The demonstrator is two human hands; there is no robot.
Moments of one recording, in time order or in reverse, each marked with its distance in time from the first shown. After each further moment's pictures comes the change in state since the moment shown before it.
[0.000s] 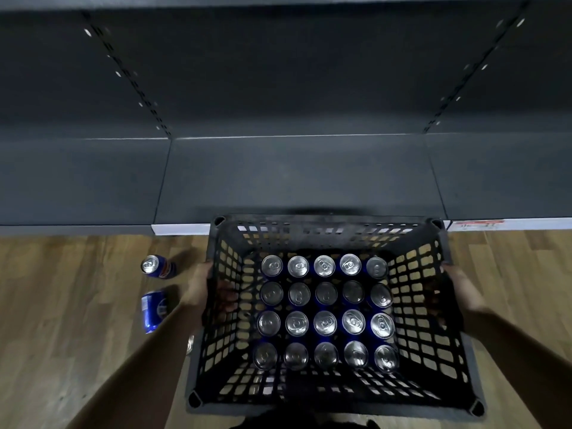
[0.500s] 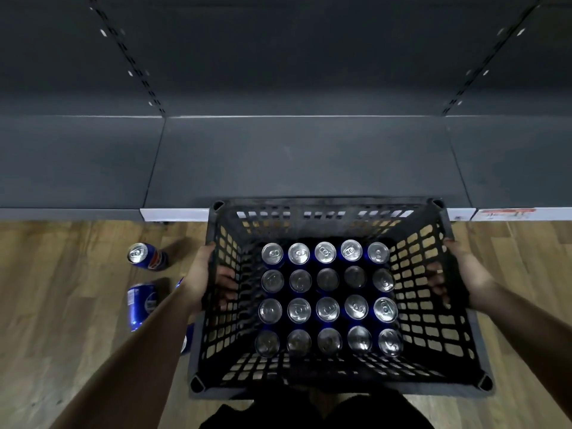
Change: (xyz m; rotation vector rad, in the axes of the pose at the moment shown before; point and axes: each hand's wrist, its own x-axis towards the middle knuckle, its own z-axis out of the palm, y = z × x) left_hand 0.067 -0.021 -0.010 0.113 0.012 -0.013; right_hand 0.052 -0.003 0.040 -0.019 0.002 -0.008
